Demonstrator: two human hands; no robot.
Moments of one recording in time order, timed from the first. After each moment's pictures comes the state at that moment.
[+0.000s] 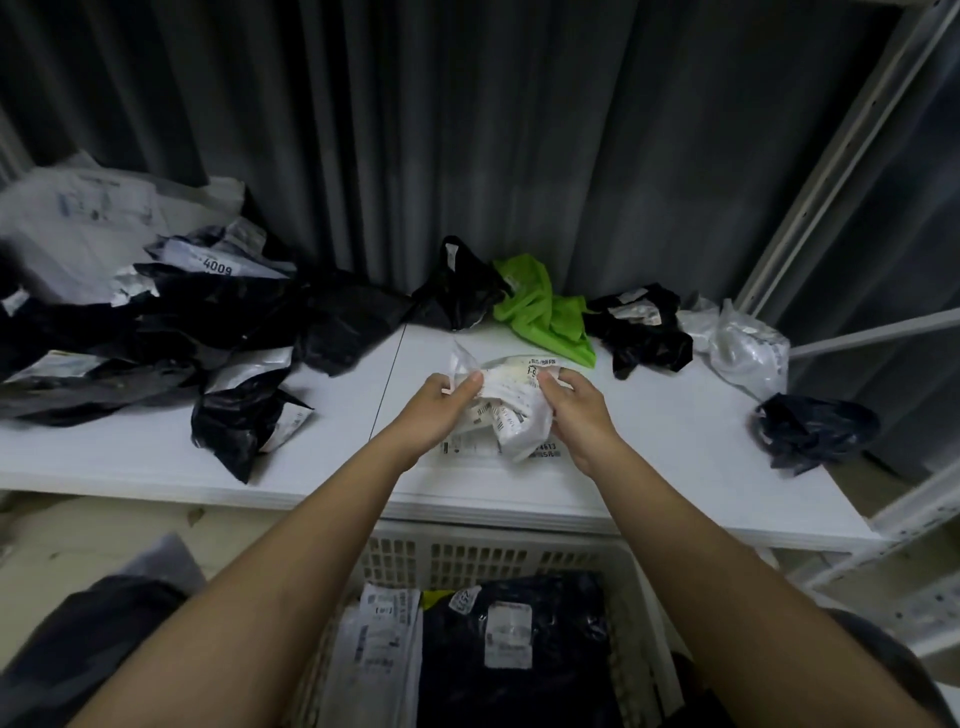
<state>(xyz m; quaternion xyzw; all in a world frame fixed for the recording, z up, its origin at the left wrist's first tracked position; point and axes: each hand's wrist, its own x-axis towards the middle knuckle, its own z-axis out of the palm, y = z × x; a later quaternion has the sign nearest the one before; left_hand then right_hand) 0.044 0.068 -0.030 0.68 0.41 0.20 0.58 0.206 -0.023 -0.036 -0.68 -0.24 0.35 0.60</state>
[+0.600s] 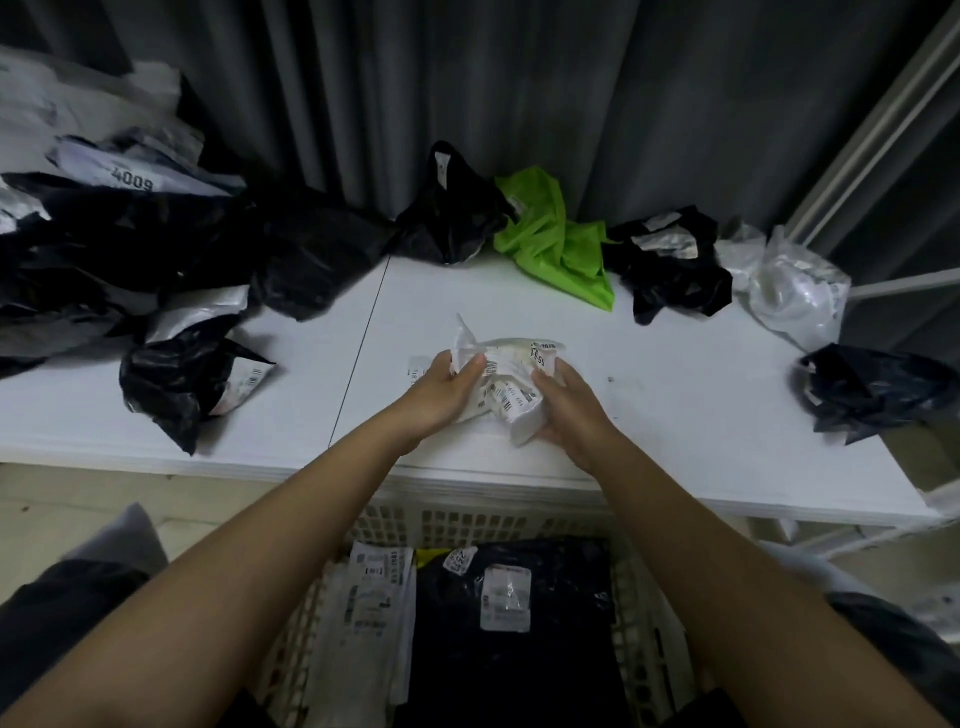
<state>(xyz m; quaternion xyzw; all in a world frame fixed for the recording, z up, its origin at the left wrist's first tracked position) 0.078 0.088 -0.090 0.68 0.39 0.13 0.60 0.230 0.003 -0.116 -0.68 -0.18 0.43 0.56</state>
